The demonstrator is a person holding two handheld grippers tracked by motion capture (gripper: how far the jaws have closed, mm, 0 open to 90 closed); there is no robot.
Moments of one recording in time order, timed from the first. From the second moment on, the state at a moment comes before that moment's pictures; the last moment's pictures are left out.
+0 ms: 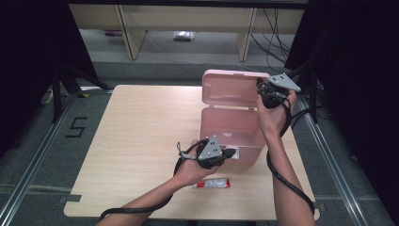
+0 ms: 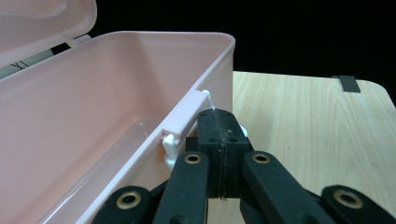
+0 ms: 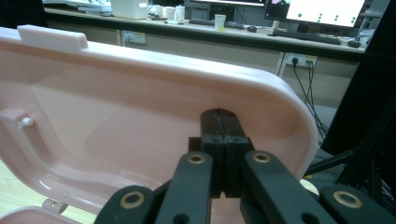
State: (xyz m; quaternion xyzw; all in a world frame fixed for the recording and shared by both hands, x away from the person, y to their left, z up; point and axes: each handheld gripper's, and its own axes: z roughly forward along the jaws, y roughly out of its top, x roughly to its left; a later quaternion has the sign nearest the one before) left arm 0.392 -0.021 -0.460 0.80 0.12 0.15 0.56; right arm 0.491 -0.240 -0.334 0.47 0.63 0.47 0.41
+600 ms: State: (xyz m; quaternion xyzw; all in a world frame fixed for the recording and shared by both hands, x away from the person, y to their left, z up) left arm 0.392 -0.021 -0.460 0.80 0.12 0.15 0.56; right arm 0.502 -0.238 -0.336 0.47 0.63 0.46 0.41
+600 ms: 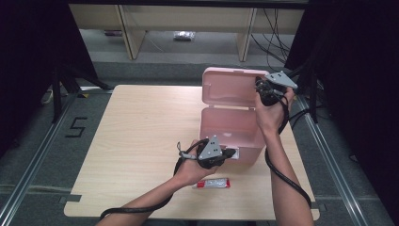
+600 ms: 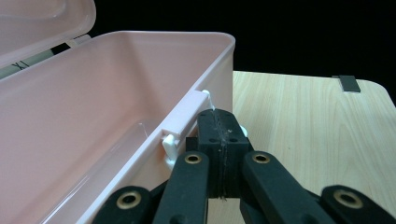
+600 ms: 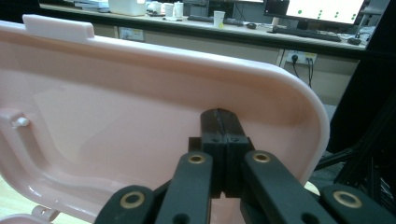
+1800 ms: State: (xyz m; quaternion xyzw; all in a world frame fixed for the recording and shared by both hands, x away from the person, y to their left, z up) left arm 0.393 -0.022 -0.459 0.81 0.12 0.15 0.56; right arm 0.525 -0.239 -0.344 0.48 0.64 0.44 0.40
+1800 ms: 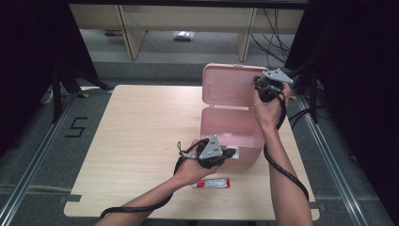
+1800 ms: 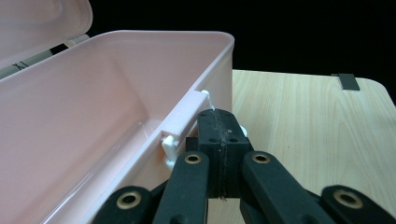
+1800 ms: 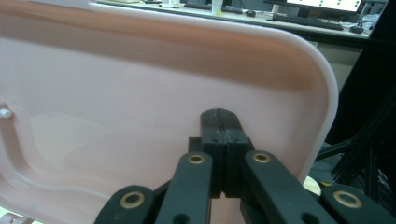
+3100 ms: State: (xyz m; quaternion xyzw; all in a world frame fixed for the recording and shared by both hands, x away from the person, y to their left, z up) left arm 0.393 -0.022 -0.458 0.81 0.12 0.15 0.56; right arm 0.544 -0.240 -0.359 0.51 0.66 0.41 0.38
